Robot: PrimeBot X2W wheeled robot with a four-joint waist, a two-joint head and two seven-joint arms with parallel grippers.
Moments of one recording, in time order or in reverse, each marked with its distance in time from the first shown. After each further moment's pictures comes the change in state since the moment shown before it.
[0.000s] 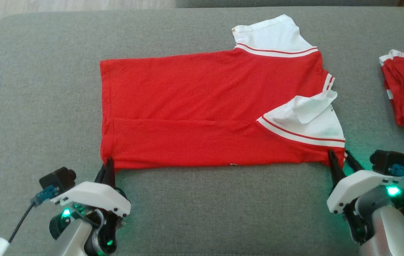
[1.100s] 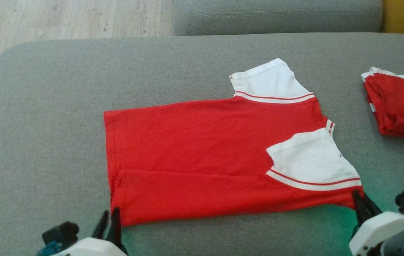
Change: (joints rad) left arm 0.276 0.060 -0.041 -0.173 0.016 0.006 -0.056; right arm 0.309 0.004 -0.064 -0.341 0.100 0.000 0.164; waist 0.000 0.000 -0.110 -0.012
